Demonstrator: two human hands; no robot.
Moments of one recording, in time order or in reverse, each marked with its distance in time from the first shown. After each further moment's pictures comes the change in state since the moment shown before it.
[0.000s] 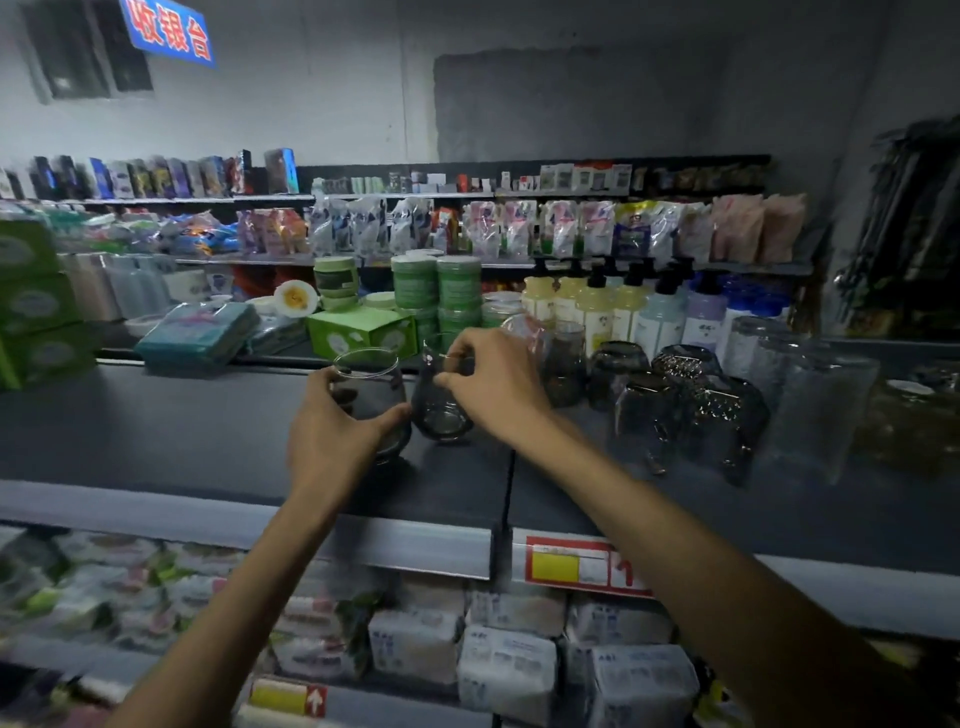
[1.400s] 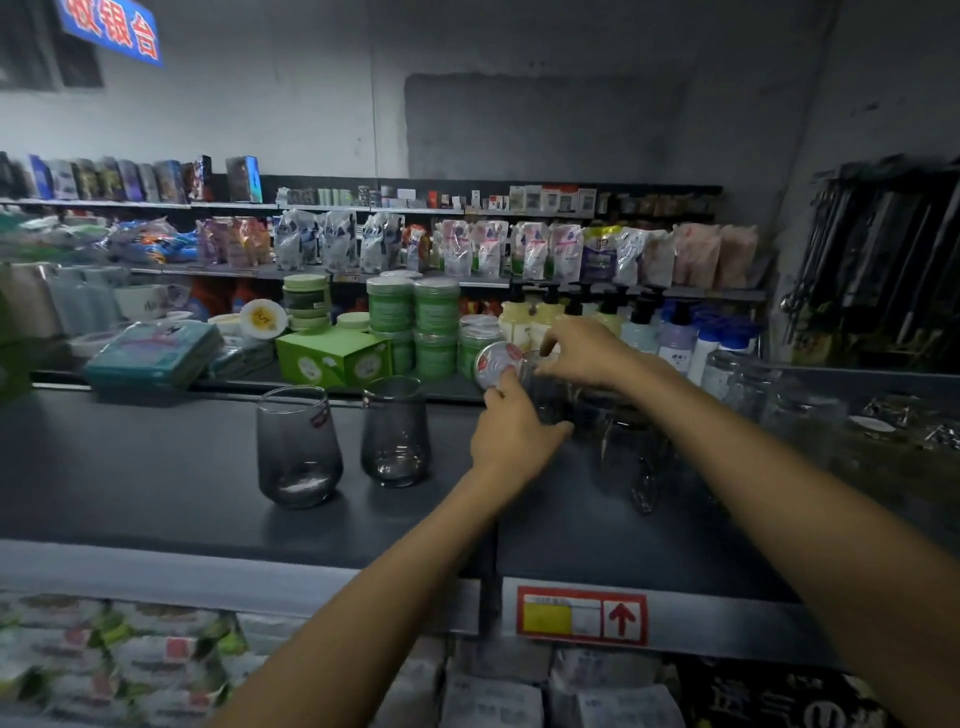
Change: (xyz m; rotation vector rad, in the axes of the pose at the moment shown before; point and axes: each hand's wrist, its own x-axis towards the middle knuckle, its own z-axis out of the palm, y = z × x) left_hand -0.006 0.094 0.143 0.152 -0.481 0.180; right_hand 0.080 0.074 -0.087 -0.541 -0.287 0.113
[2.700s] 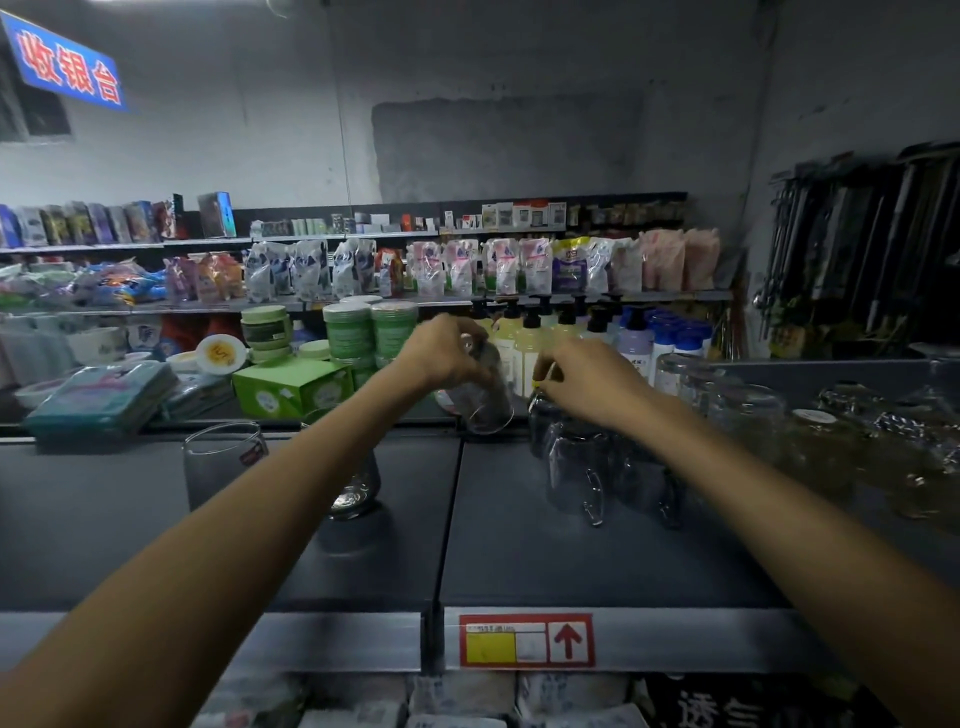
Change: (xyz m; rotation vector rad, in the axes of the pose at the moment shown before) left_hand 0.096 0.032 -0.063 0.216 -0.101 0.260; right_hand -0.046 0.057 -0.003 0.080 0.203 -0.049
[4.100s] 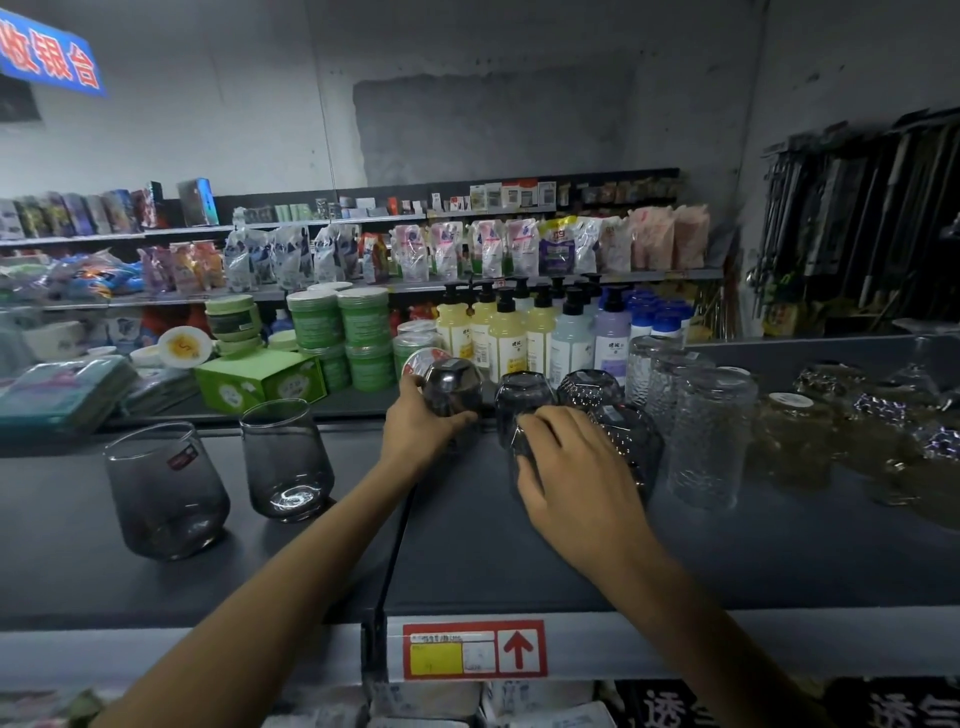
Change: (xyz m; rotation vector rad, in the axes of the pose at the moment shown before) left_hand -0.027 -0.035 0.115 -0.352 0.250 -0.319; right_hand -0.105 0.010 0.069 -0.115 0.360 -0.093
